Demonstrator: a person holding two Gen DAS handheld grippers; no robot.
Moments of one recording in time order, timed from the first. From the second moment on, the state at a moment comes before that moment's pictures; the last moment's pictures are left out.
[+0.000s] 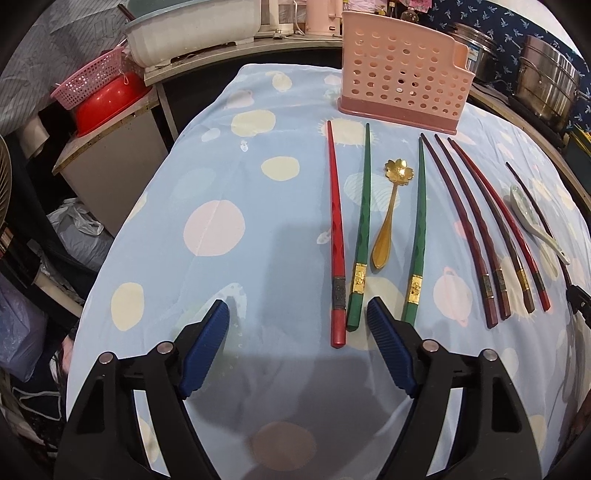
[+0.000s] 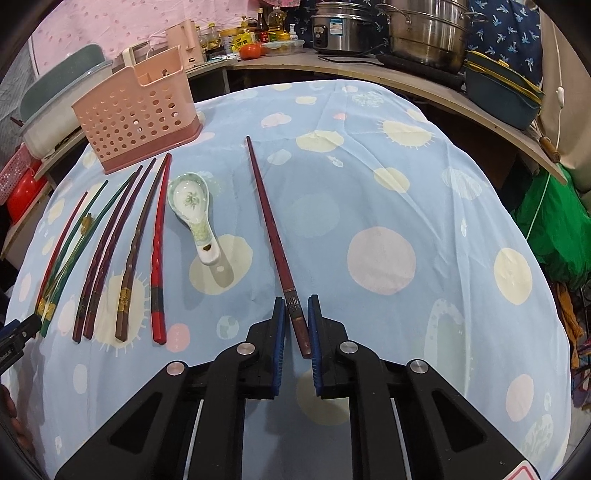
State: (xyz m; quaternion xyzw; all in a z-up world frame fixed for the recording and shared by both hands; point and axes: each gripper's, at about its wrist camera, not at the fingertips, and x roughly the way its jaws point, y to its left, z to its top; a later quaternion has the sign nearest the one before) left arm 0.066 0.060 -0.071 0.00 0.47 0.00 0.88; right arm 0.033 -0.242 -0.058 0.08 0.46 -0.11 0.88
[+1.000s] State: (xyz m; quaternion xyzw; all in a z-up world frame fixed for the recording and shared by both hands) left arm 0.071 0.066 -0.071 0.01 0.45 -0.01 0.89; right arm 0.030 -0.236 -0.058 0.08 0.46 -0.10 0.88
